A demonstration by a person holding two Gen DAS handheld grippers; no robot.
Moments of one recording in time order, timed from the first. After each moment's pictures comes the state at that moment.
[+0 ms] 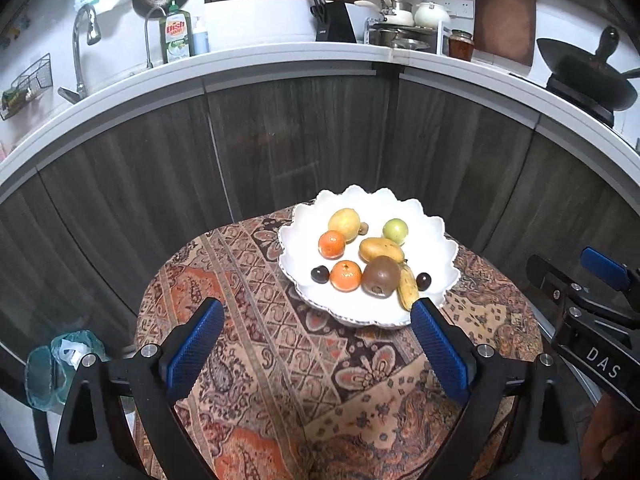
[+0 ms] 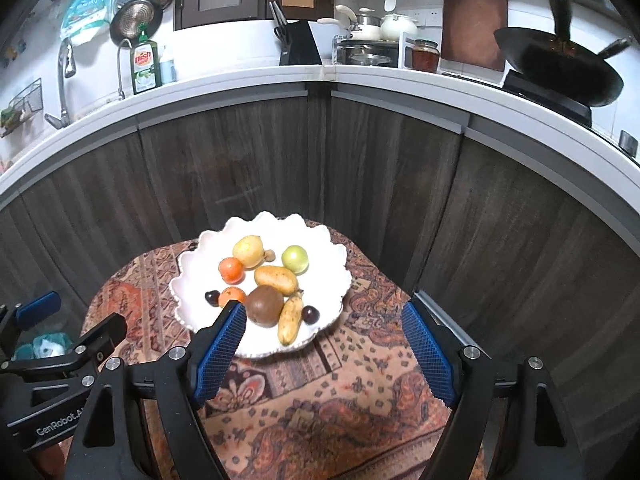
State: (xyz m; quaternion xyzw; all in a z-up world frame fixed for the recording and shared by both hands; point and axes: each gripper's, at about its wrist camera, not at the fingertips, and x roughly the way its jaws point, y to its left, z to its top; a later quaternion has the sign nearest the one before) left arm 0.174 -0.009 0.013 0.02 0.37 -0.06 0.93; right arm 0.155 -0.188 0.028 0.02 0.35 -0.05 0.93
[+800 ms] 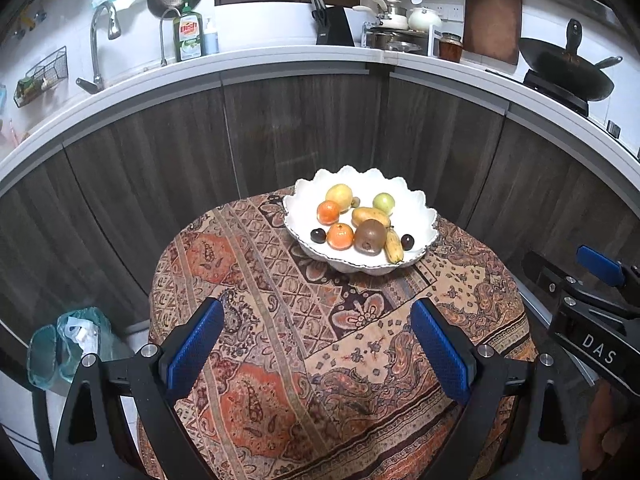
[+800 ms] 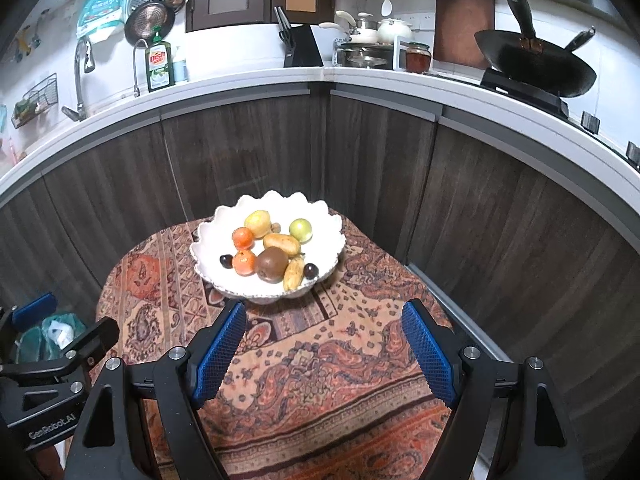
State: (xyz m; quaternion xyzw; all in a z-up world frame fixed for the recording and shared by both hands) left arm 0.084 0.001 0.016 0.02 0.37 -0.06 0.93; right arm 0.068 -0.185 0.031 0.02 0.35 -0.05 0.93
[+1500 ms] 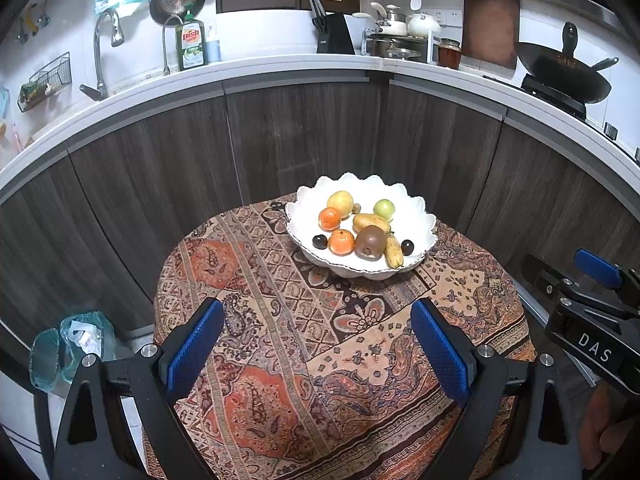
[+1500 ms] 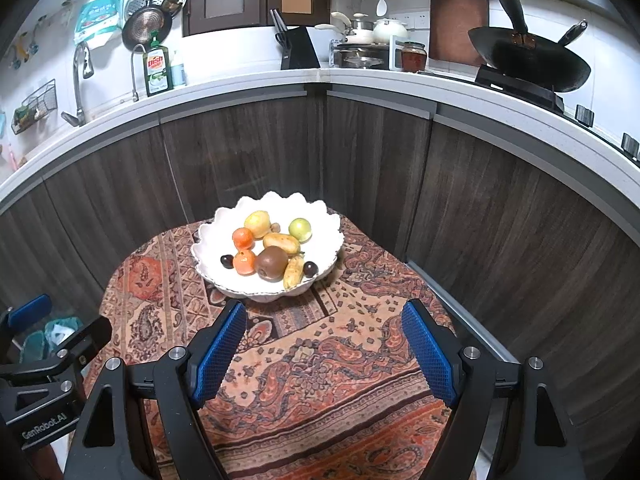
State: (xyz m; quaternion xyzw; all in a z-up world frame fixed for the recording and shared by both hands) left arm 0.079 0.001 0.023 0.02 0.36 -0.06 0.93; right arm 0.065 -0.187 0.034 0.02 0.35 -0.05 0.94
